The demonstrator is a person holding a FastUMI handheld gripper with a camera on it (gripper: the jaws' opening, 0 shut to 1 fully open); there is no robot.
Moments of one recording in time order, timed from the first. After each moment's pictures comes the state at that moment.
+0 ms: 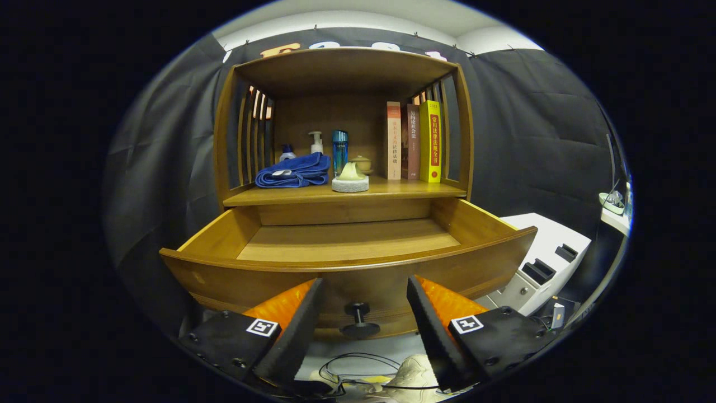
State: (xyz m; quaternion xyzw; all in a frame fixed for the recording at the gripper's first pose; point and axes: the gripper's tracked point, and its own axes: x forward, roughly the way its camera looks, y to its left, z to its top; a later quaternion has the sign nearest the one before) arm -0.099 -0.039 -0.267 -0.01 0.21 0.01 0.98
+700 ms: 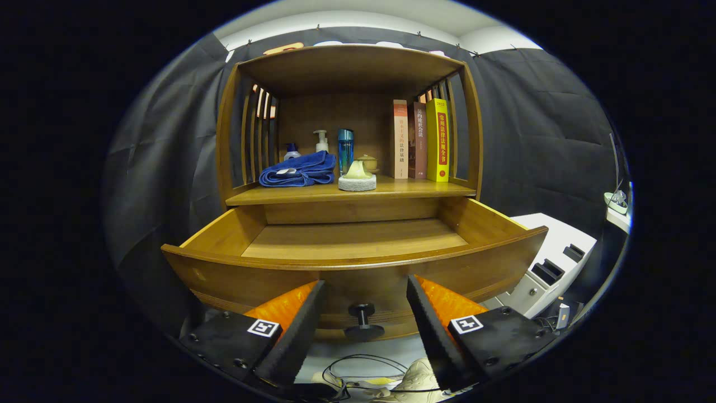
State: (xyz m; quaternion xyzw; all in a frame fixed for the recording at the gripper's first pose) arm -0.095 -0.026 -0.270 -0.01 0.21 0.02 0.98
